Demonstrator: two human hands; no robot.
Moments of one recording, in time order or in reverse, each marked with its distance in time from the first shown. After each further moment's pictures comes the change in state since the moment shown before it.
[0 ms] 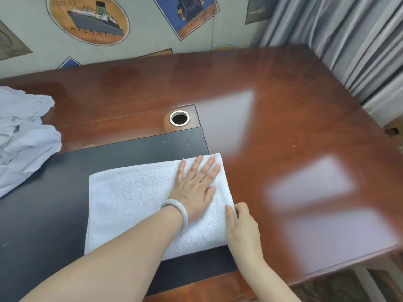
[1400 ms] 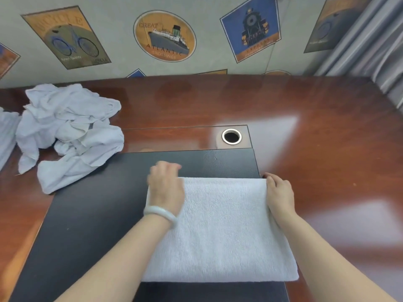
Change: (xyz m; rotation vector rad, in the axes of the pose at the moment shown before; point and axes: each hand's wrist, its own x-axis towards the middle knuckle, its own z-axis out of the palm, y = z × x) left_hand -0.063 -0.140 -0.047 -0.280 0.443 -0.674; right_hand 0.137 -0.064 0.036 -0.036 0.107 -0.108
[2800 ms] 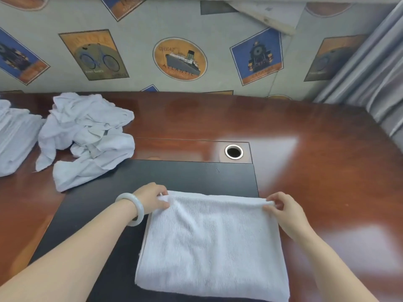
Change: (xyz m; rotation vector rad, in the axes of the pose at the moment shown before) left_hand 0.019 -0.055 -0.054 0.039 -0.797 -0.099; right_hand -0.020 -0.003 -0.057 -0.052 -0.255 -0.171
